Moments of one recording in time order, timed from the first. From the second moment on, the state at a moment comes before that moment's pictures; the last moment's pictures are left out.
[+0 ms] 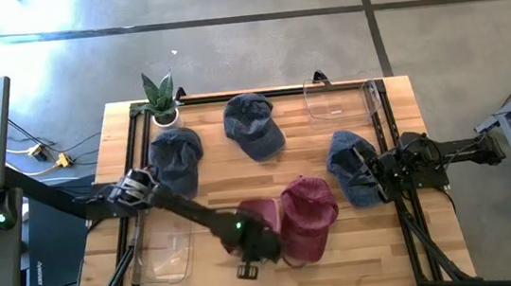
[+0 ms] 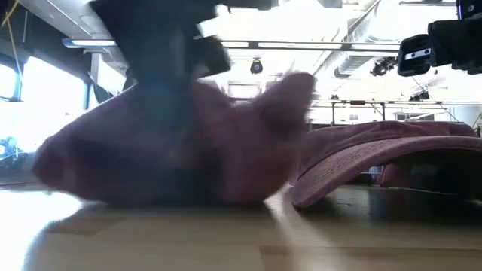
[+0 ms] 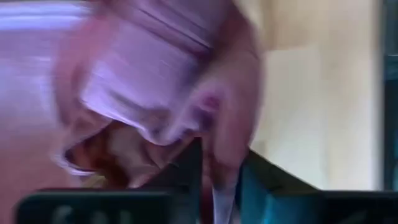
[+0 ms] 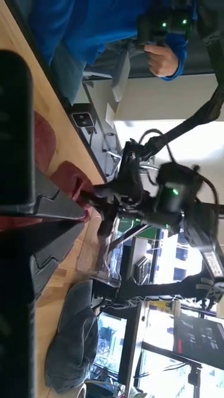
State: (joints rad) left arm -0.46 2.09 1.73 -0.93 0.05 -0.29; right arm 0.03 0.01 0.01 0.09 -0.39 -0.09
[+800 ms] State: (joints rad) left arm -0.39 2.03 1.67 -1.07 0.01 -0.44; right arm 0.03 0.01 0.01 0.09 -0.39 -0.09
